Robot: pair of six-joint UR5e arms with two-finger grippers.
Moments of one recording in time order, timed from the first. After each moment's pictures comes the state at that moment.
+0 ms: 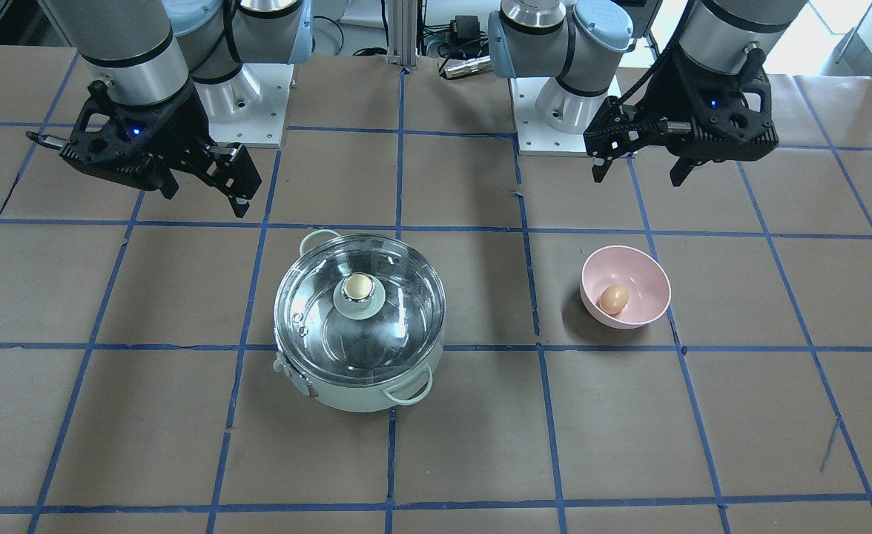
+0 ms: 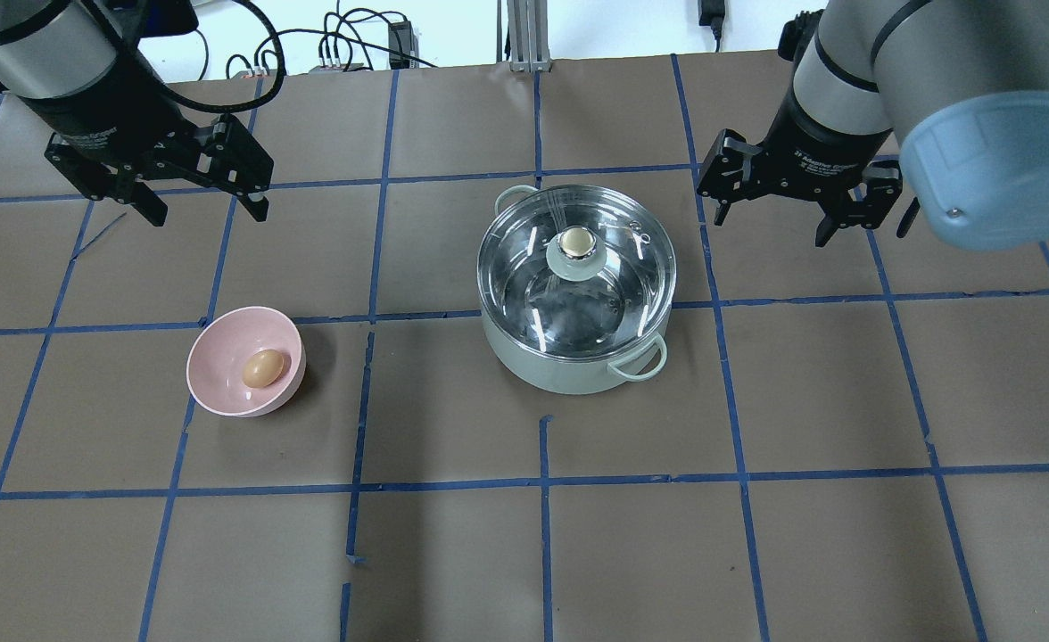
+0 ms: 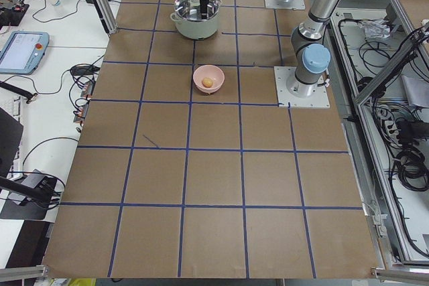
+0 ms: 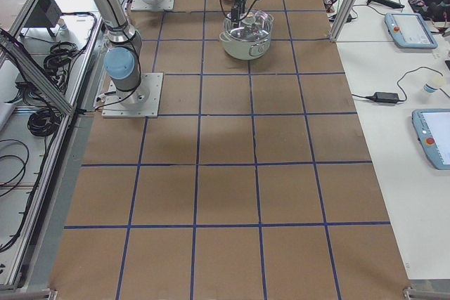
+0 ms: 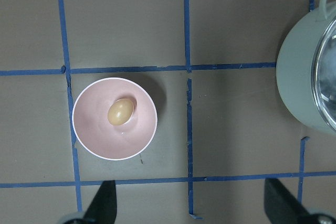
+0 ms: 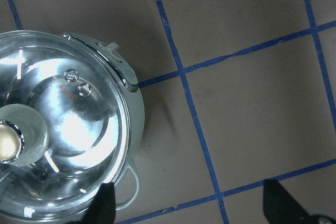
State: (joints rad) left arm -1.50 -1.54 -1.54 -1.64 1.55 0.09; right arm 1.61 -1.60 1.69 -1.71 -1.57 0.33
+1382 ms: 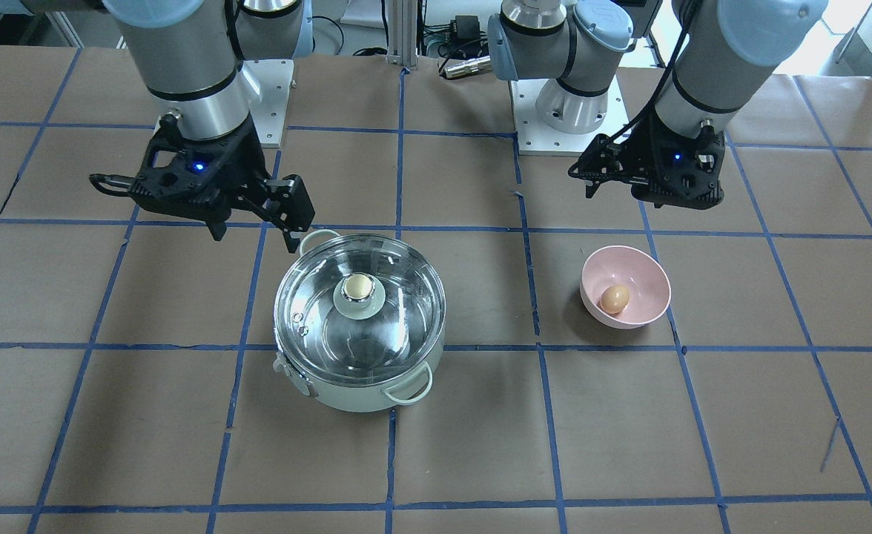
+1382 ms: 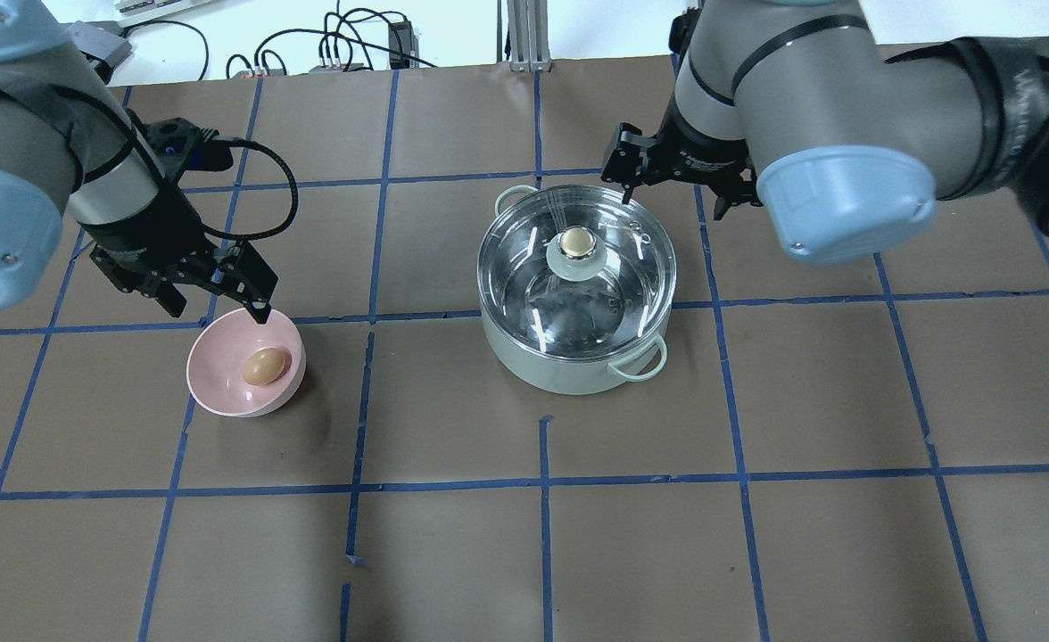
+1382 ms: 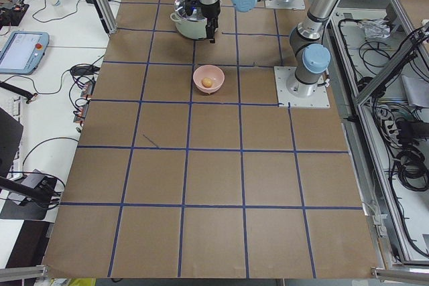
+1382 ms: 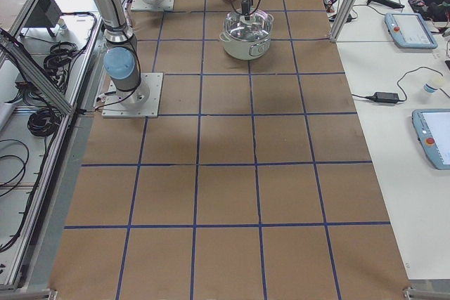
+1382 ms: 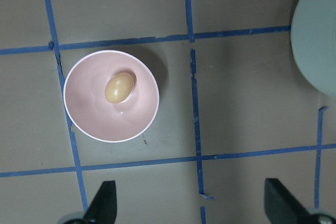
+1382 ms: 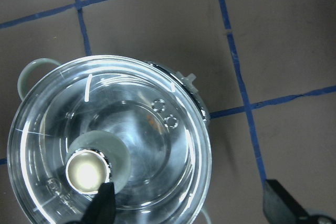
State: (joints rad) left arm -1.40 -1.54 -1.85 -1.45 1.59 0.30; right arm 1.78 -1.46 1.68 -1.97 -1.55 0.42
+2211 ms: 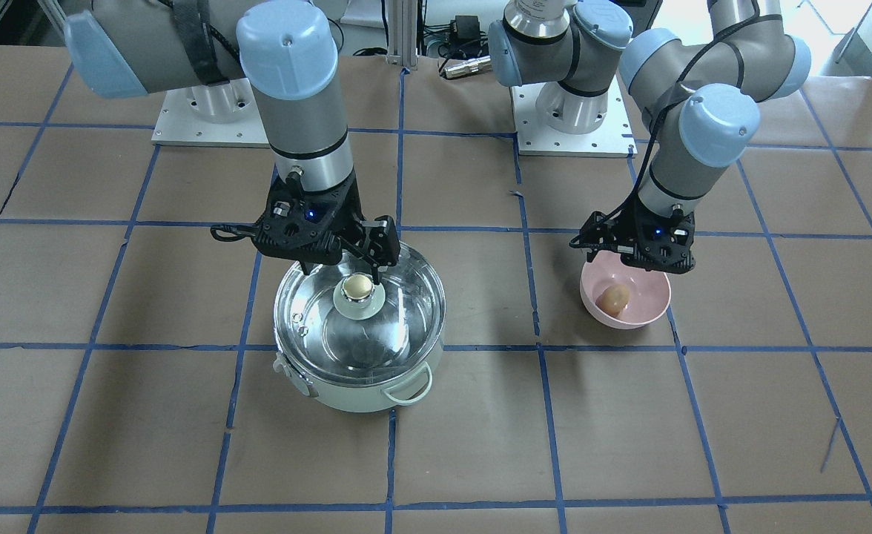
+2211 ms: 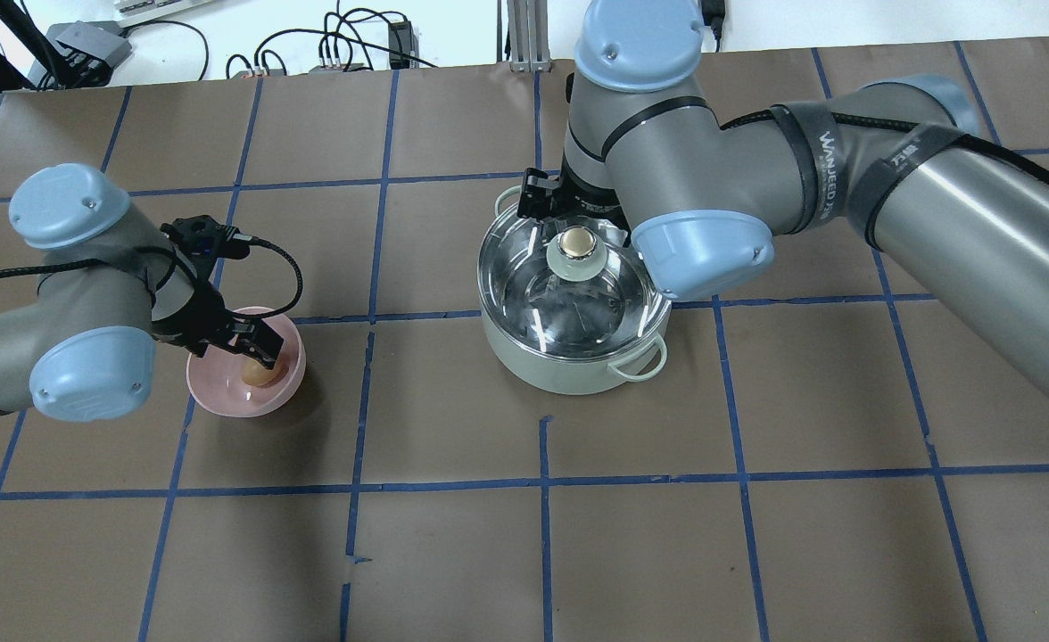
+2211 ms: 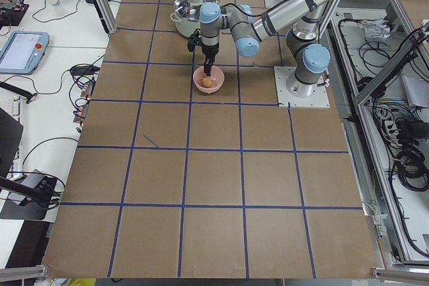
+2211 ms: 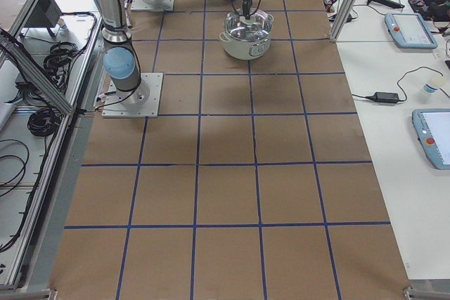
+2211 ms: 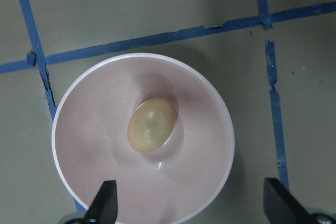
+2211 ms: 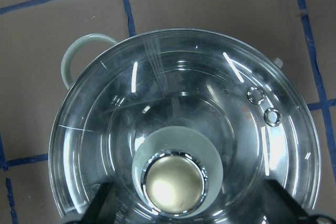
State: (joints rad) left arm -1.27 -1.64 -2.15 -0.95 1.59 0.51; right arm 1.88 -1.34 1.68 -2.10 -1.56 0.45
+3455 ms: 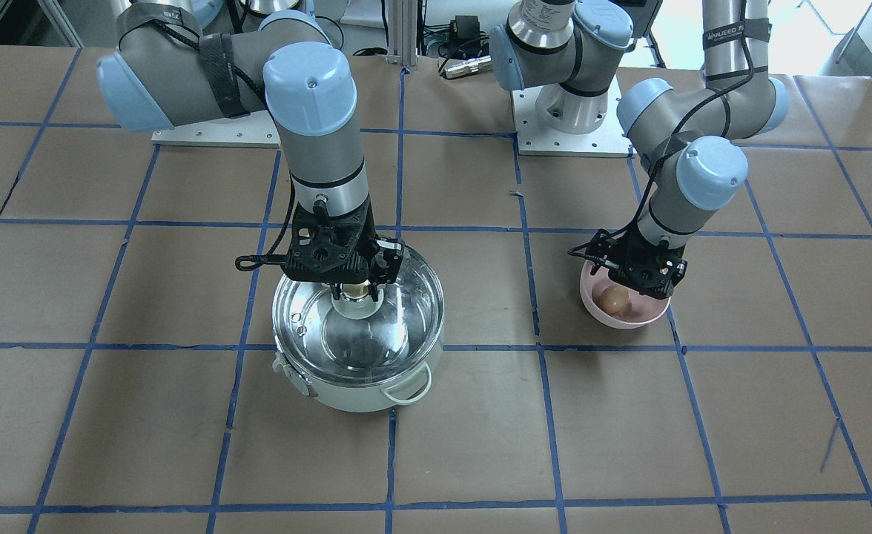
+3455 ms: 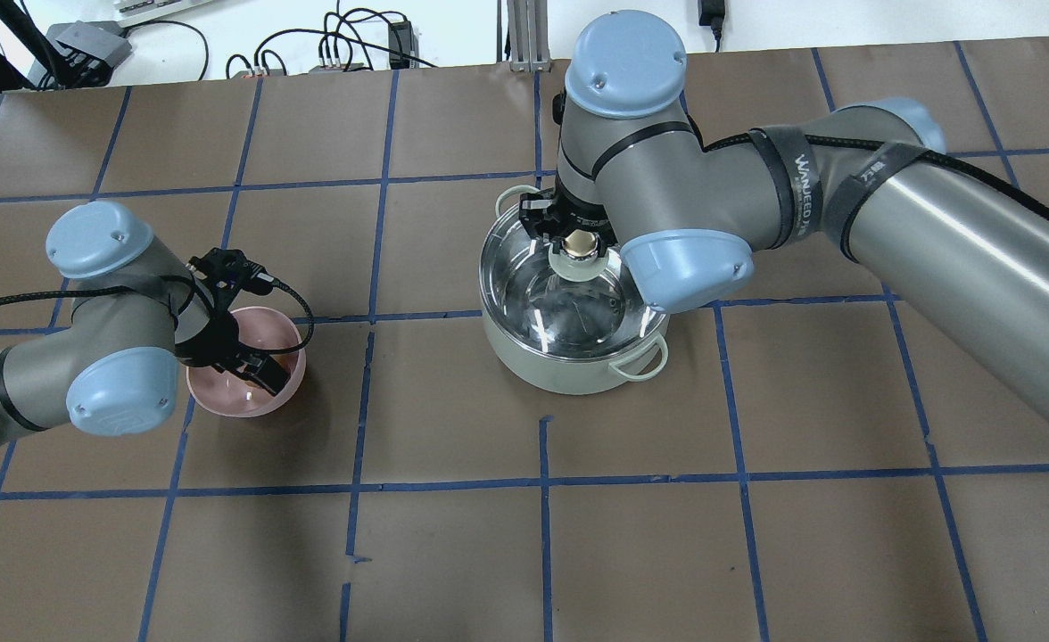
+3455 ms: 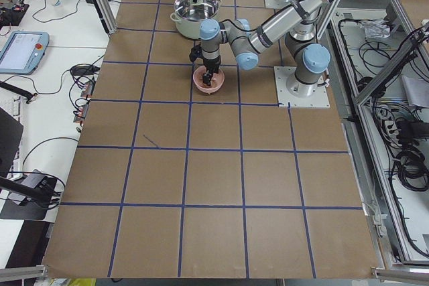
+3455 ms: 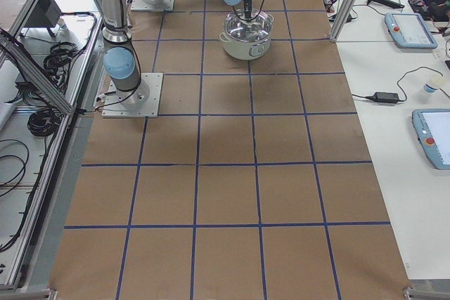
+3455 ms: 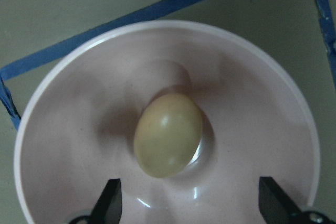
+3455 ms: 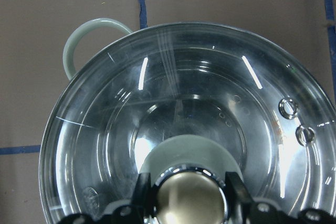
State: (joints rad) left arm -1.29 -1.73 -2.18 -0.85 1.60 0.73; right arm 1.88 -1.32 1.70 -2.15 -1.55 0.40
